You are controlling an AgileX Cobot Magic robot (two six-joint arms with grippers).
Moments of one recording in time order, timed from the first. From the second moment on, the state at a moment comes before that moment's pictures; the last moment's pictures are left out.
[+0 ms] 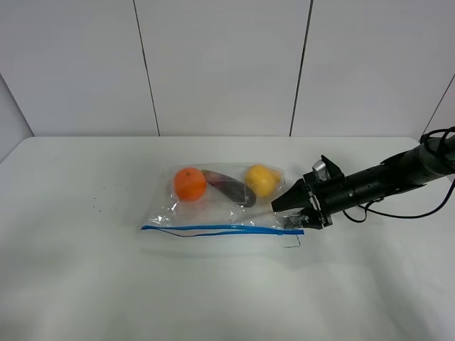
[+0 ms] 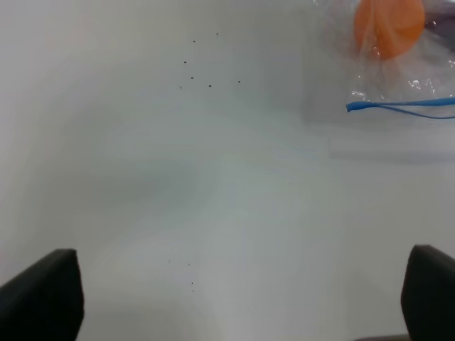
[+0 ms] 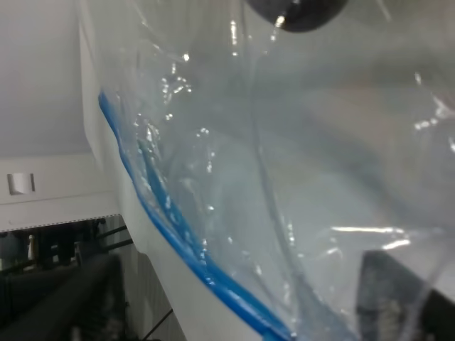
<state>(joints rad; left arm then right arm) -0.01 -0.01 -0.50 0.00 1.06 0.04 -0.06 2.25 -1.16 1.29 1.21 -1.09</state>
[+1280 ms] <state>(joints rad) -0.01 -0.01 -0.50 0.00 1.06 0.04 -0.06 2.25 -1.16 1.30 1.21 -1.03</state>
